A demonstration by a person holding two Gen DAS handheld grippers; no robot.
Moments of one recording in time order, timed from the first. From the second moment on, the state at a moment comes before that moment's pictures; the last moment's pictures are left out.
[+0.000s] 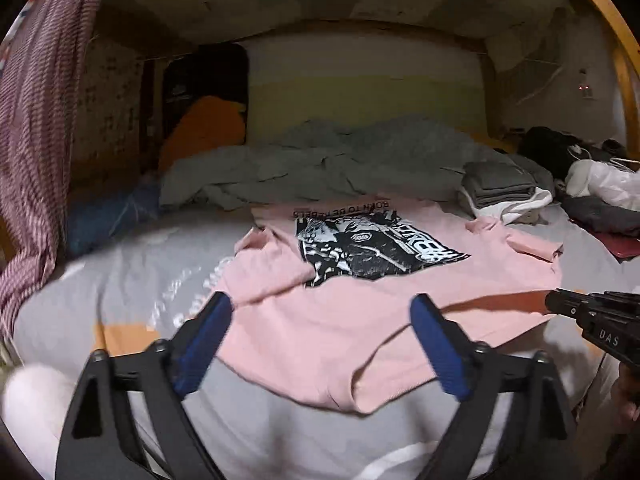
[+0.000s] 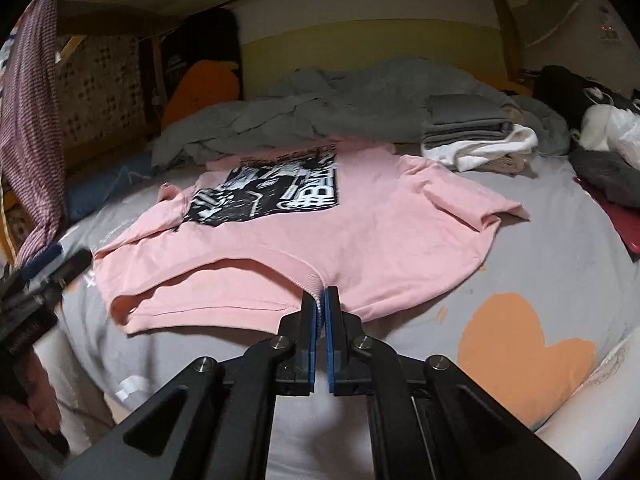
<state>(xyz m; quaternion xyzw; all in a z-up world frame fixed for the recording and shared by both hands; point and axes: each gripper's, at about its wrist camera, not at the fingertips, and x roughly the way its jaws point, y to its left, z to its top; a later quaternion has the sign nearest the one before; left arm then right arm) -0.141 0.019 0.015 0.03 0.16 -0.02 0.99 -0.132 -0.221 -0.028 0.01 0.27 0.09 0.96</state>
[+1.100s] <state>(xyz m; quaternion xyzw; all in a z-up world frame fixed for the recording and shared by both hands) 0.018 0.069 0.025 0.01 0.26 -0.08 0.96 -0.016 -0.183 0.089 0.01 0.16 0.14 0.98</state>
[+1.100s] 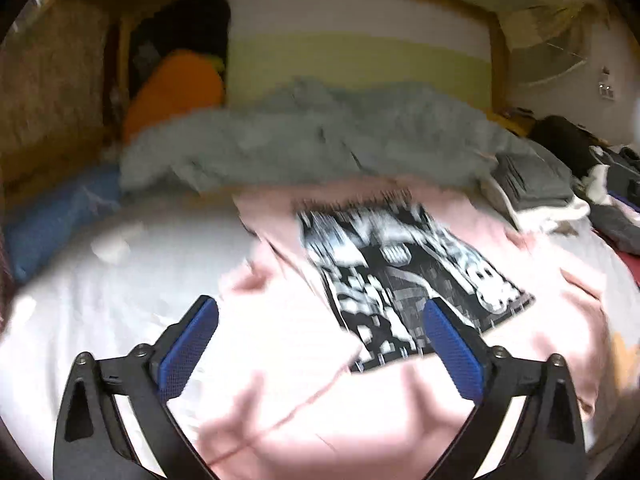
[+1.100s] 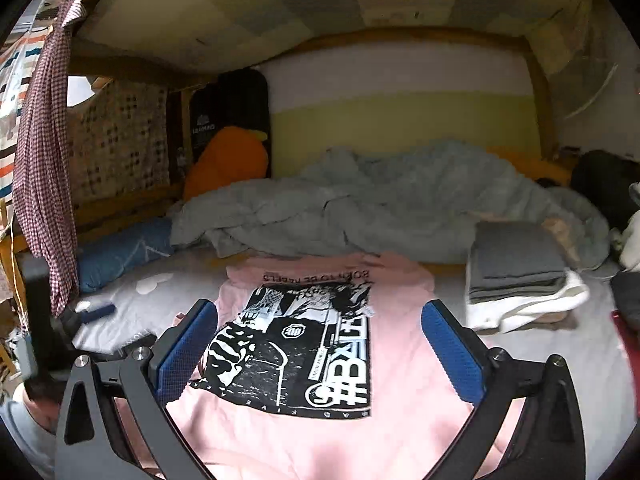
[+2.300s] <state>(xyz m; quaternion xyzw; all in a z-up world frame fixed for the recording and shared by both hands) 0.000 0.168 0.053 -0.06 0.23 0.11 0.96 0.014 -0.183 -0.008 0.00 0.29 0.14 0.95</state>
